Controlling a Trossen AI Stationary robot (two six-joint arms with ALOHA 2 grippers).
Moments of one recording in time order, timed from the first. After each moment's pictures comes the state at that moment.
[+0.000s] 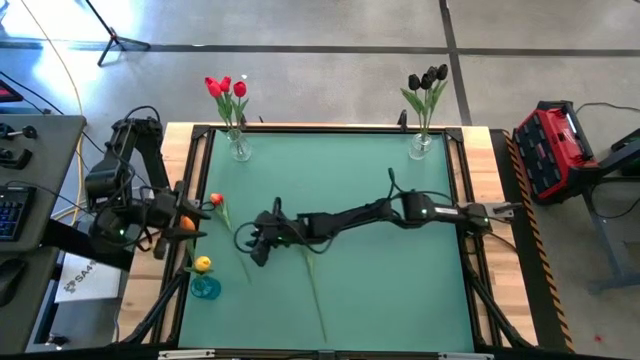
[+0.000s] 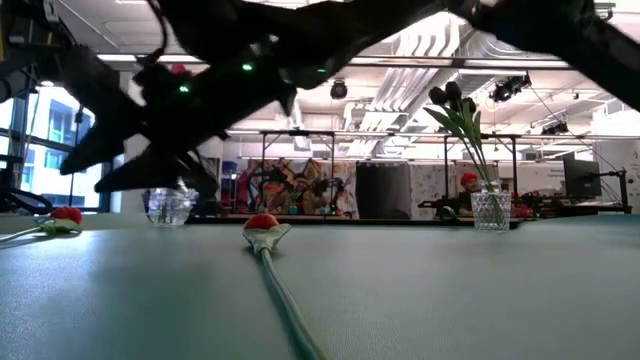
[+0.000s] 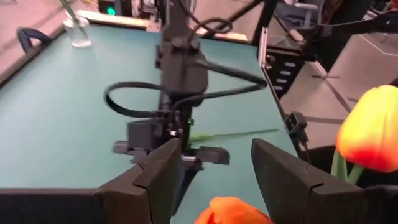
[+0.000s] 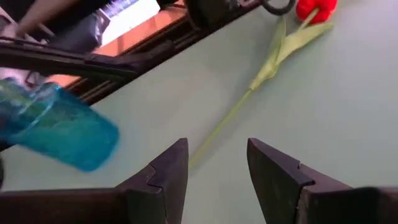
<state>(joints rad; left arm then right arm) -1.38 0.68 0.98 -1.29 -1.09 -1.11 0.12 2.56 2.06 0.00 0.12 0.55</state>
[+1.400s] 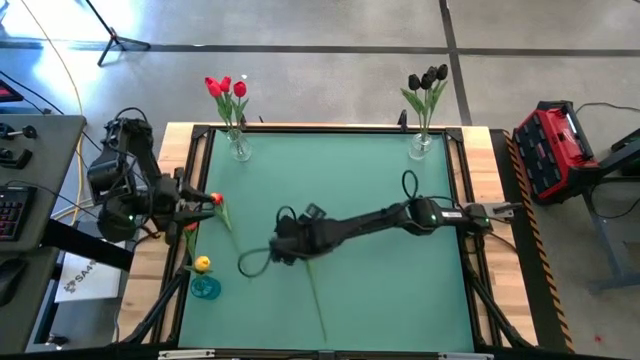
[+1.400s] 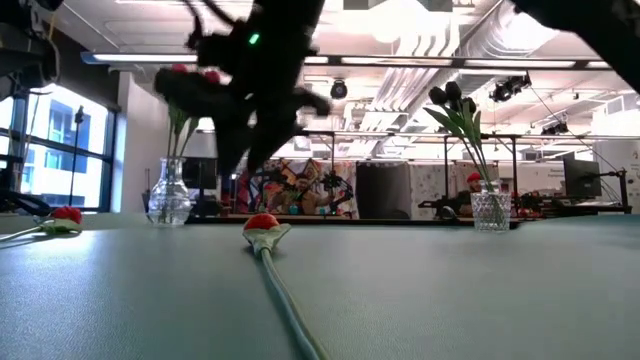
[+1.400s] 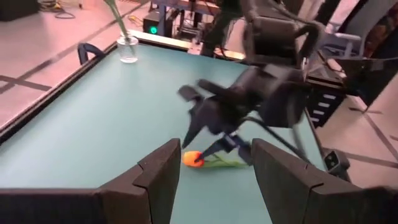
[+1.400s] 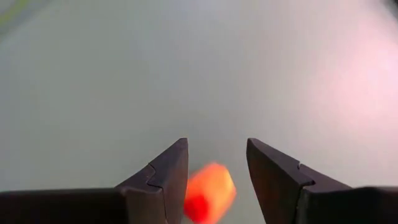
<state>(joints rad) -1.20 0.63 0.98 -1.26 -1.13 -1.03 0.22 2.48 2.29 -1.04 0.56 0.64</state>
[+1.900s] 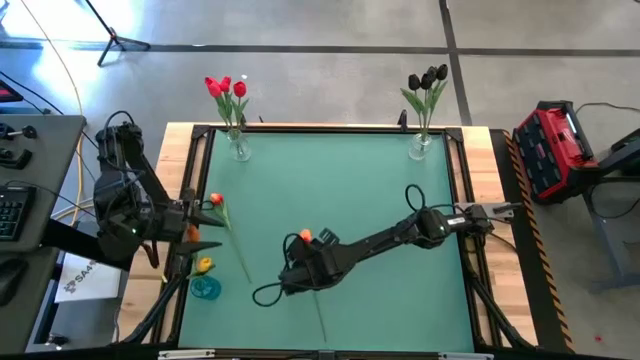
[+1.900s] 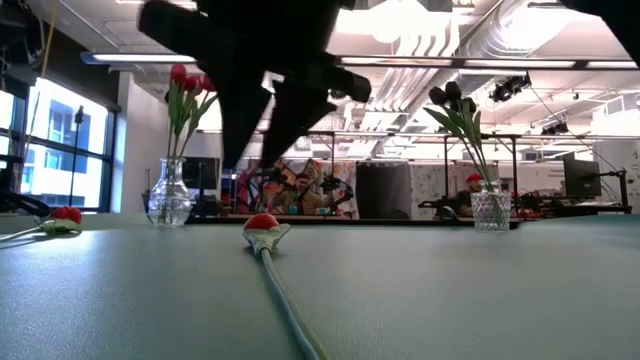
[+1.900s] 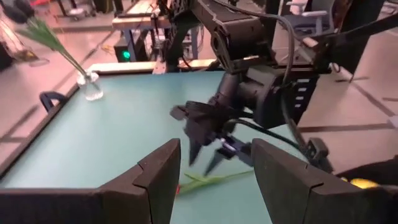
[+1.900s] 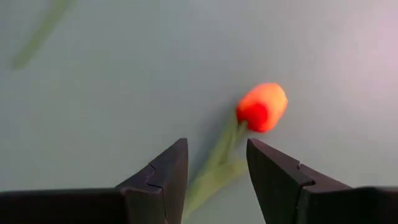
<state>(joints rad) -1.11 0.78 0.98 -0.78 -1.02 -0.50 0.35 2.47 2.29 -1.15 0.52 0.95</state>
